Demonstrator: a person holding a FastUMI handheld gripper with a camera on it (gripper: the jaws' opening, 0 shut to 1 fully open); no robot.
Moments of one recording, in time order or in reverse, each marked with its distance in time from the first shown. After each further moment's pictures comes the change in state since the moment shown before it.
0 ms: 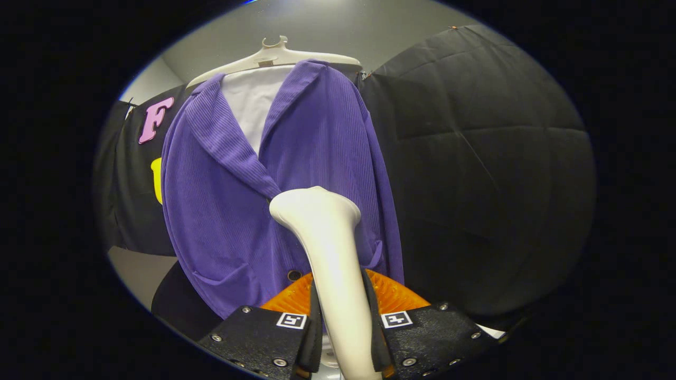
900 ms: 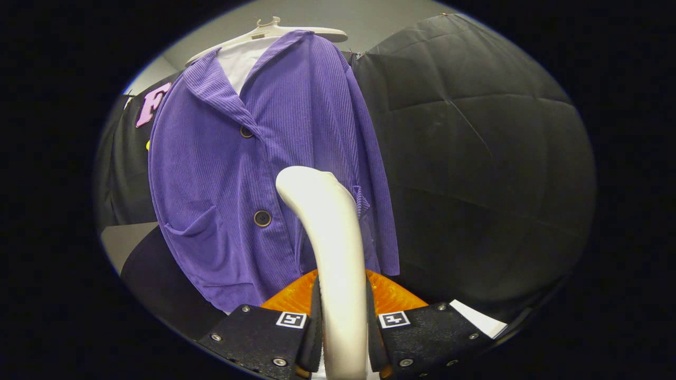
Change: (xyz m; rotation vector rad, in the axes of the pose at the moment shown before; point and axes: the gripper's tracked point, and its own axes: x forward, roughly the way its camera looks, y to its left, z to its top) arm 0.014 -0.014 -0.064 -0.004 0.074 -0.012
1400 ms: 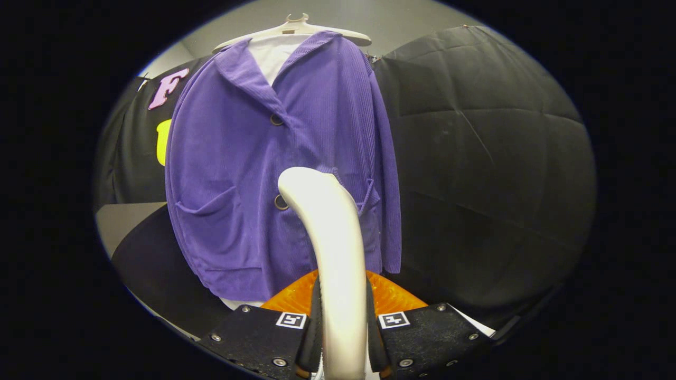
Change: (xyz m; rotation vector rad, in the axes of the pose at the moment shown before) arm 0.001 -0.001 -0.008 -0.098 0.039 0.011
